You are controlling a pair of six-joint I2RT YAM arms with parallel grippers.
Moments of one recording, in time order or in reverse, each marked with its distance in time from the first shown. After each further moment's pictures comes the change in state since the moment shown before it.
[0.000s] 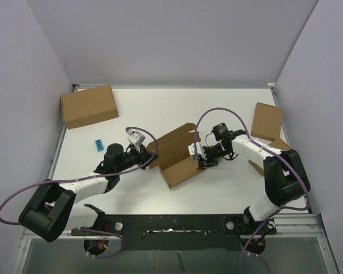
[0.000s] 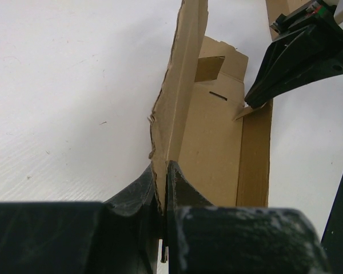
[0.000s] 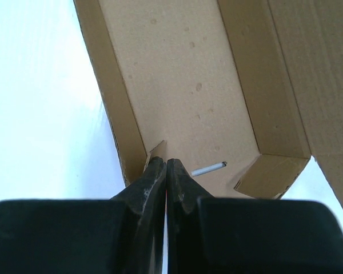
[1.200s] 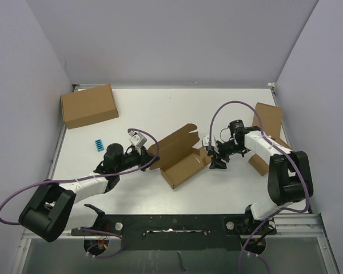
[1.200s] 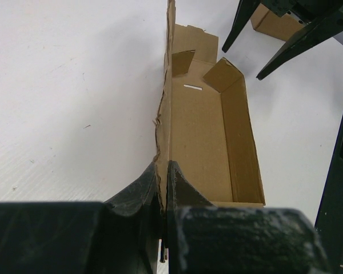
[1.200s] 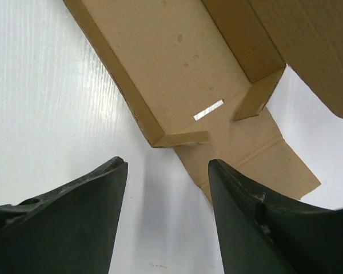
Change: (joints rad) left arm 0.000 0.000 0.000 0.004 0.088 0.043; right arm -0.201 -0.010 0.030 -0.121 -0.083 -0.073
